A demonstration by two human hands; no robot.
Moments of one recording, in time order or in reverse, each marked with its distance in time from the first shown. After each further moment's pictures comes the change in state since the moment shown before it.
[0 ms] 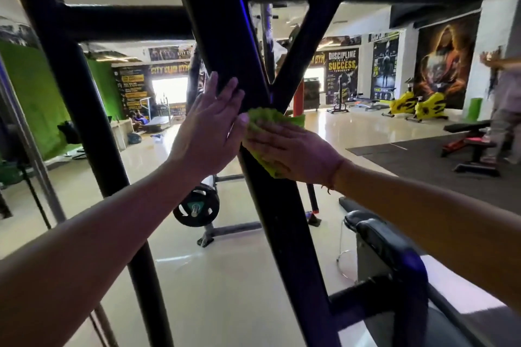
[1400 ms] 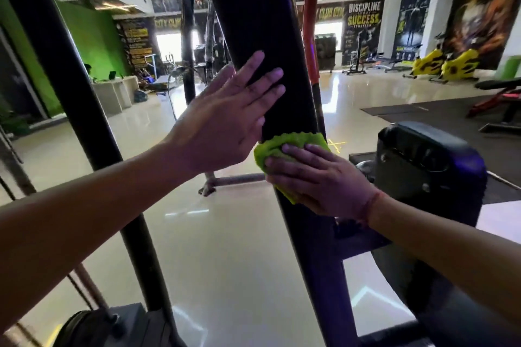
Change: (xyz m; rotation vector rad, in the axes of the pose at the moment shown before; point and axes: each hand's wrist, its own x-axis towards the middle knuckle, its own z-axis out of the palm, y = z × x) left_hand -0.189 0.057 0.163 0.270 -0.156 0.326; right_hand -0.234 -0.176 0.144 0.041 0.010 -0.013
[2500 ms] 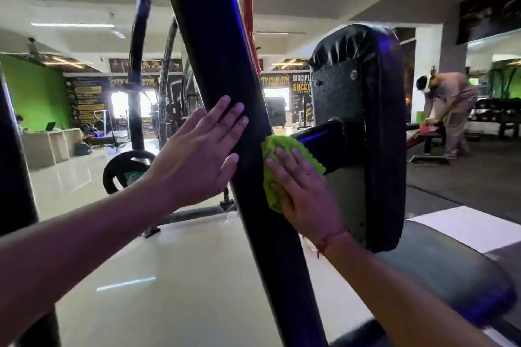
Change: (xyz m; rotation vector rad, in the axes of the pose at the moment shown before) left_hand -0.134 0.196 0.176 0.065 0.059 -0.059; right_hand -0.220 -0.147 0.126 0.017 0.233 0.568
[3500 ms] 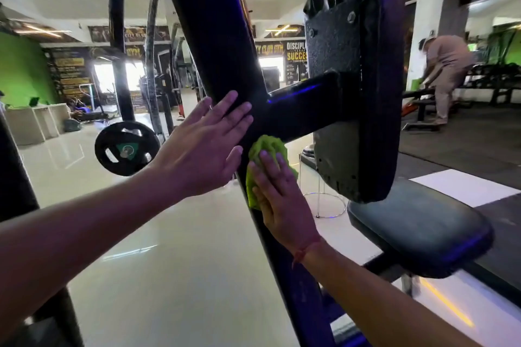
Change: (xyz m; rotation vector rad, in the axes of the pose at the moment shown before) left_hand -0.034 0.042 0.019 -0.077 -0.080 0.075; right_hand -0.077 -0.062 0.029 0.142 -0.046 0.231
